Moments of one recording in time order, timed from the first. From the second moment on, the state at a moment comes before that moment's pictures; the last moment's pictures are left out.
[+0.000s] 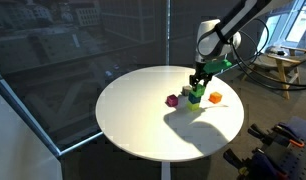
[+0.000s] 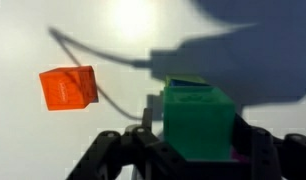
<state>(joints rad) 0.00 0.41 -0.04 -2.11 0.01 2.46 0.18</state>
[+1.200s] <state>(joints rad) 0.00 0.31 -0.07 -2.09 -0.01 2.38 0.18</state>
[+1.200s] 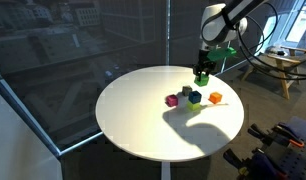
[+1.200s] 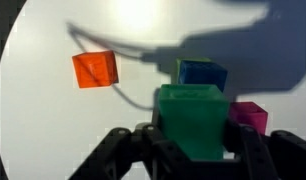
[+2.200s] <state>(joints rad) 0.00 0.09 -0.07 -2.12 -0.04 2.17 0.17</state>
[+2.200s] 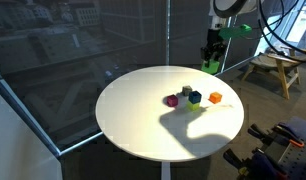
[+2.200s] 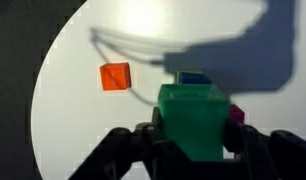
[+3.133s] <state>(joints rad) 0.05 0.01 0.03 -2.23 -0.05 2.17 0.09</state>
